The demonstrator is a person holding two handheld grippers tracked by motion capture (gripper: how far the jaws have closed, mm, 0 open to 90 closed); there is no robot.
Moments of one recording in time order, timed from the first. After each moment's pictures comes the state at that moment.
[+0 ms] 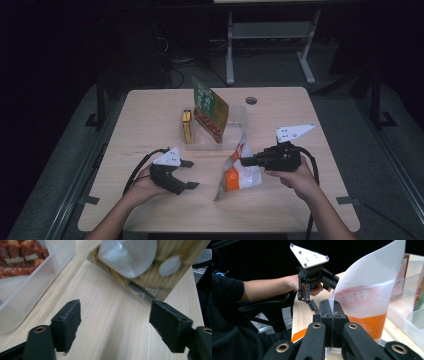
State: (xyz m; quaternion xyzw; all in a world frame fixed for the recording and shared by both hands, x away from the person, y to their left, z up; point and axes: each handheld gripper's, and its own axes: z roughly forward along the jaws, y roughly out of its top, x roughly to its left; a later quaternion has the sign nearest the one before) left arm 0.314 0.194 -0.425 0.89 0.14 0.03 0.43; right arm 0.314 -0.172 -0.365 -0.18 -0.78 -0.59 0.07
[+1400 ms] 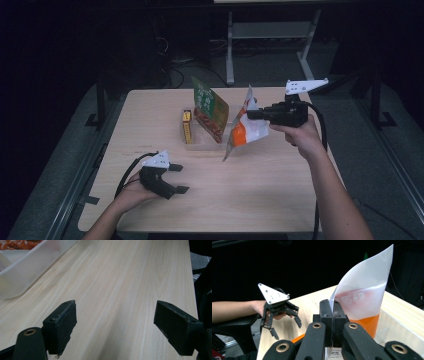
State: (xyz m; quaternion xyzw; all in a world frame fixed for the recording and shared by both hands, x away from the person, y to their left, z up) left arm 0.308 0.222 -0.434 0.89 0.18 0.02 0.42; right arm 0.385 -0.188 -0.294 -0.20 -0.78 -0.60 -0.02
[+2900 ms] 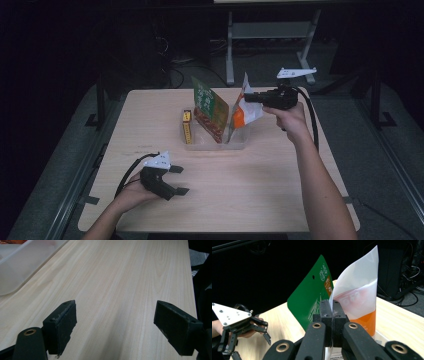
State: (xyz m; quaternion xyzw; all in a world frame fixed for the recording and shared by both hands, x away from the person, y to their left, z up) left arm 0.308 0.220 -0.437 0.89 0.18 0.00 0.42; right arm 0.448 -0.184 -0.314 -0.28 -0.75 -0.60 -0.03
